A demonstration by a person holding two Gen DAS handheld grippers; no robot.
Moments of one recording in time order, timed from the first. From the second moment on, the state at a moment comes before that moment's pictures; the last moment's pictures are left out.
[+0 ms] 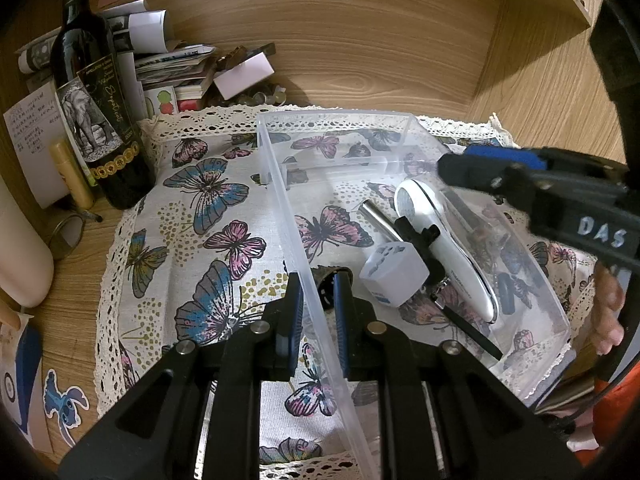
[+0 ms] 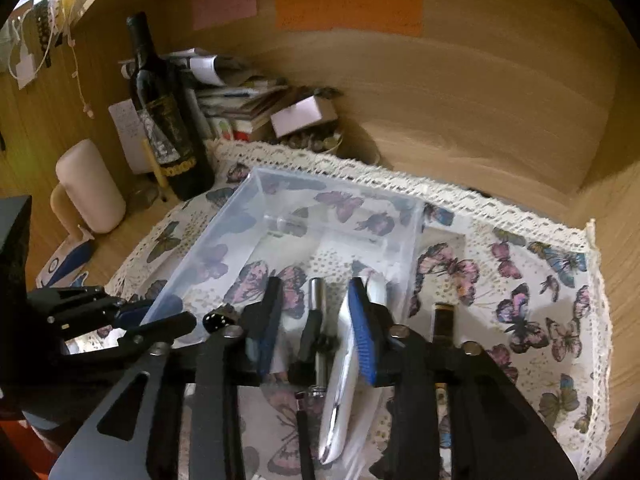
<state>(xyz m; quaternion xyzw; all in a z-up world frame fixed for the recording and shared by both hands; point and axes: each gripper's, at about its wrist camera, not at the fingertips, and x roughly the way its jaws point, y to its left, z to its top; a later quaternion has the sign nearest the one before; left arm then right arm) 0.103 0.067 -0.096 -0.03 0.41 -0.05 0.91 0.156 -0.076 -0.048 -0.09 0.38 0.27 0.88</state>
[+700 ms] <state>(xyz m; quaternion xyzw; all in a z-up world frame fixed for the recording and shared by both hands) 0.103 0.067 -0.096 -0.03 0.41 -0.05 0.91 0.152 -0.169 -0.055 -0.05 0.41 0.16 0.90</state>
